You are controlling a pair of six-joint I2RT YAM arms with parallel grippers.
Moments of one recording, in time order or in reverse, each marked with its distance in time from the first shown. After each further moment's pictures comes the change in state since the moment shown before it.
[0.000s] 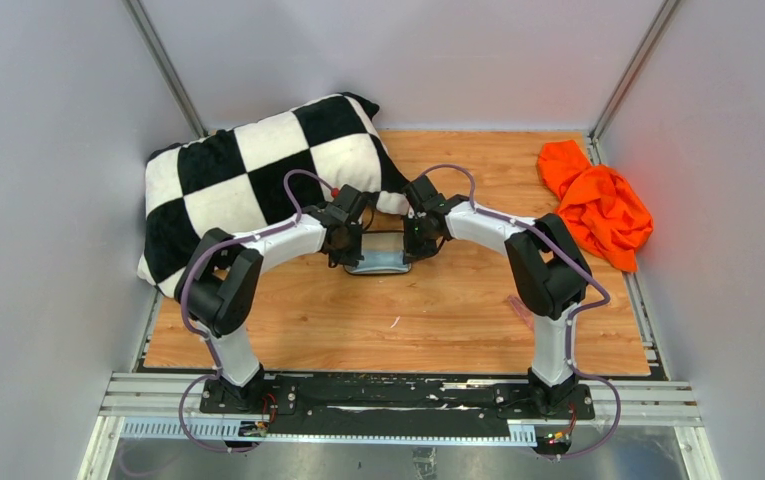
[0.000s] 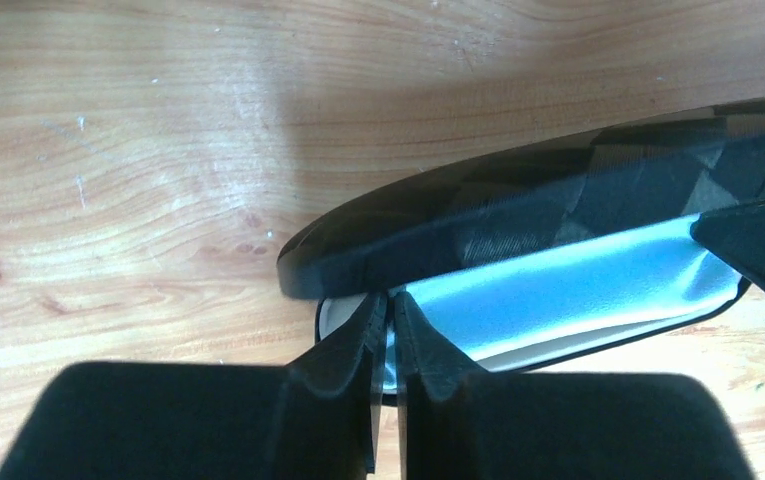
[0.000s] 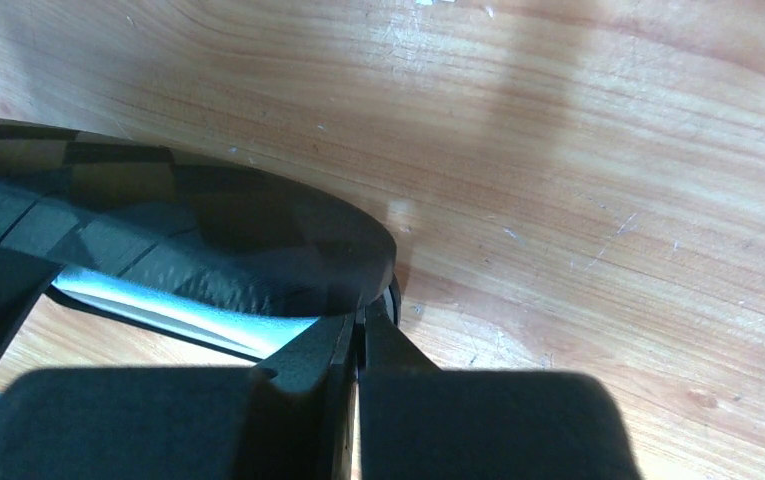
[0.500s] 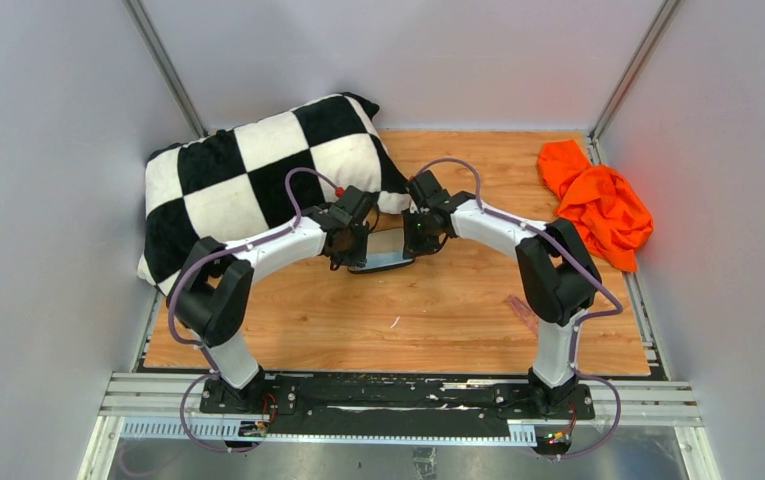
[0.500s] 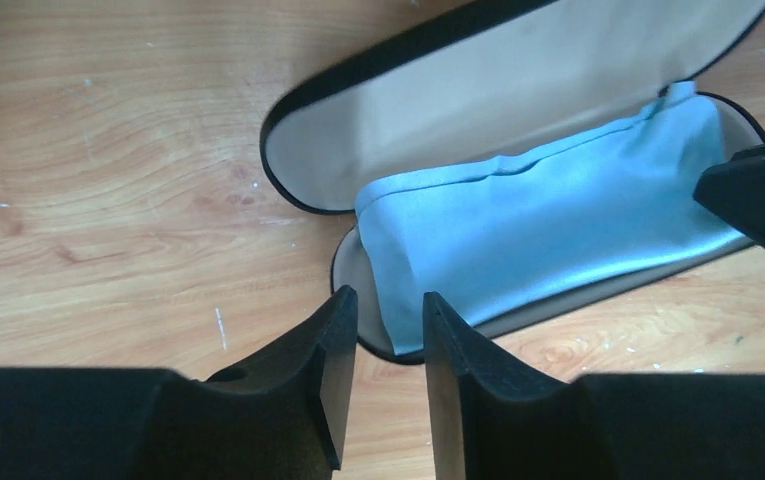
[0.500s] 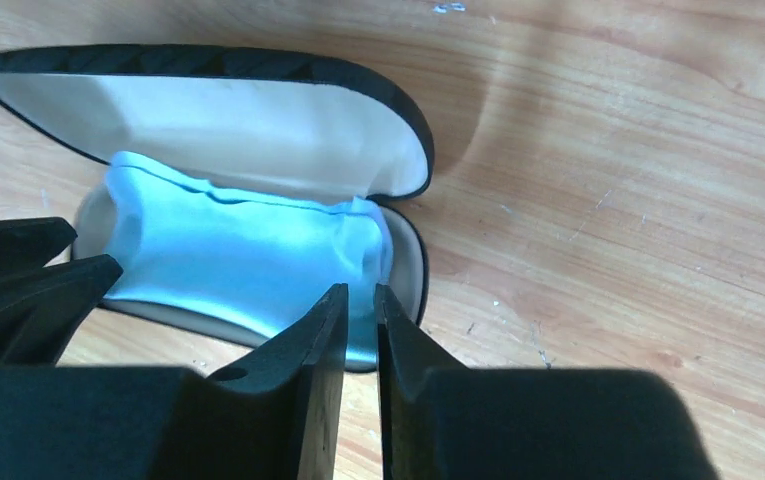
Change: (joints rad) left arm -0.051 -0.056 0.007 -0.063 -0.039 0.000; right arm 0.002 -0.048 0.000 -0.016 0.000 -0.023
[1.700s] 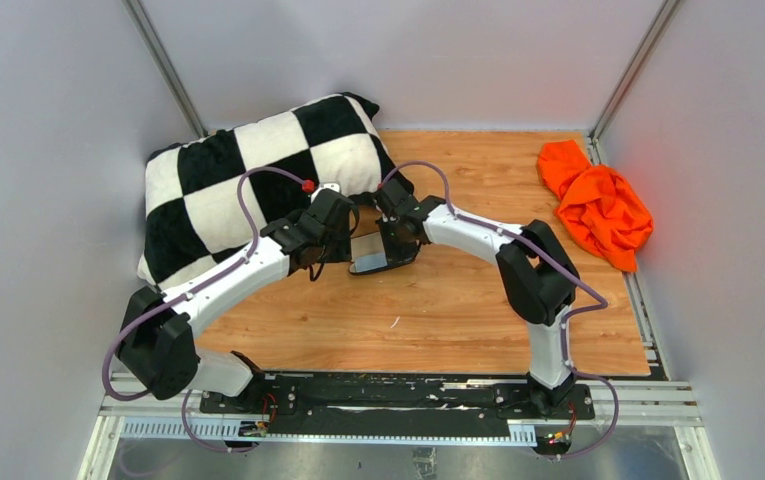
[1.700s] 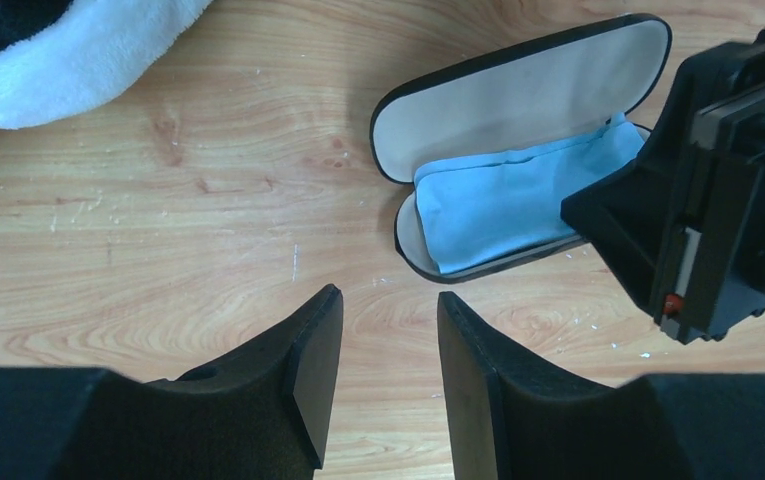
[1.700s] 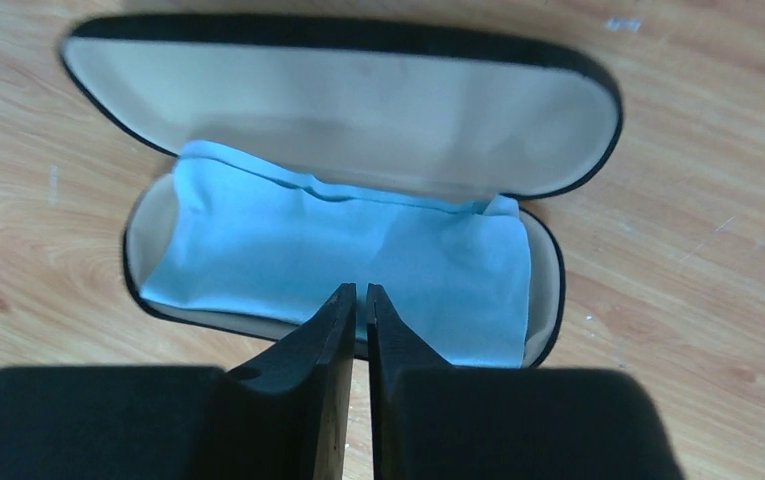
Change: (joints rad) left arm -0.030 -0.347 -0.094 -0.053 -0.180 -0.095; right arm 0.149 0.056 0.143 -0.082 0.142 -0.039
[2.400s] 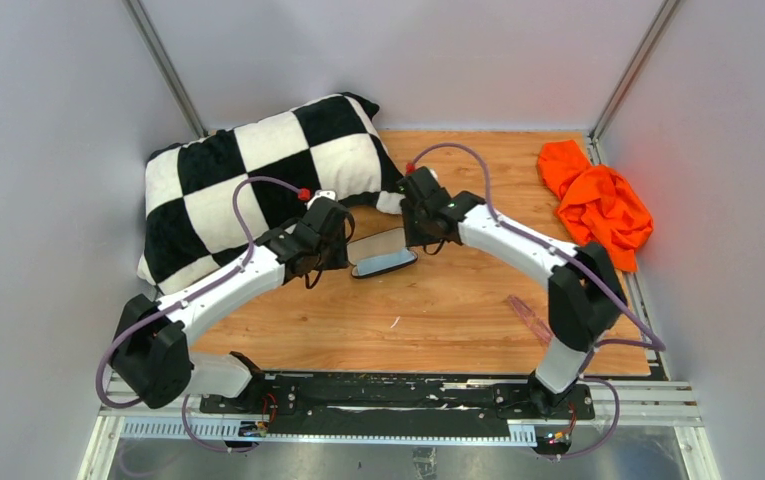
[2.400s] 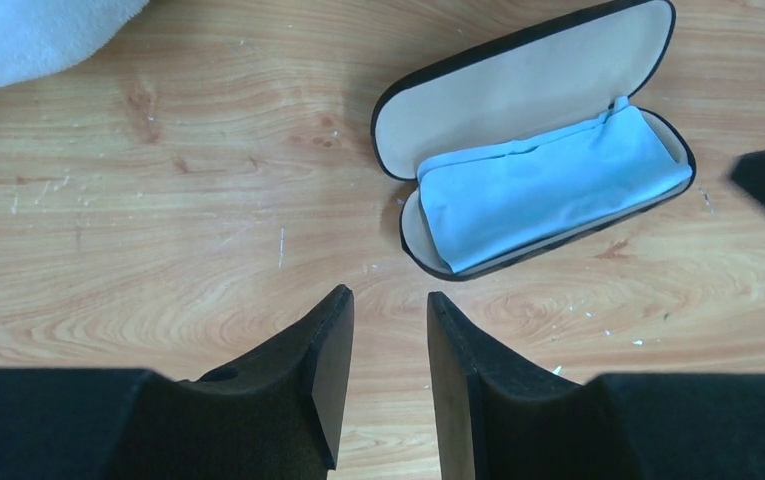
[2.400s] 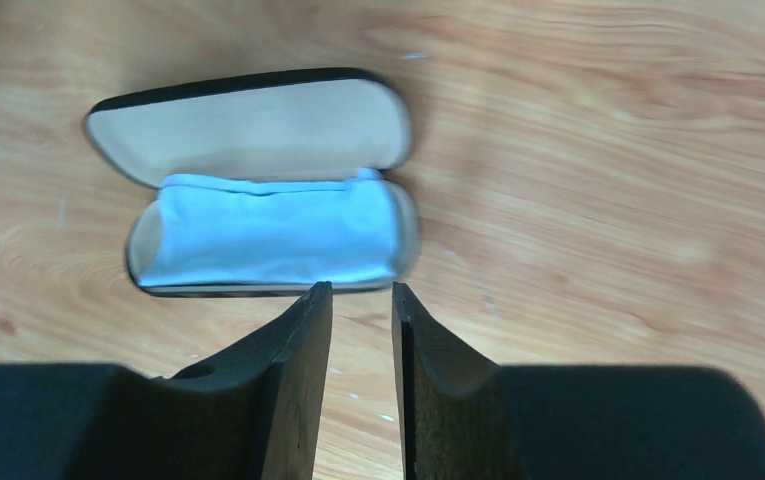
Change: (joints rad) left arm 0.000 -0.032 -0.069 0.042 0.030 -0.039; right arm -0.025 -0.203 -0.092 -0.003 0.151 0.008
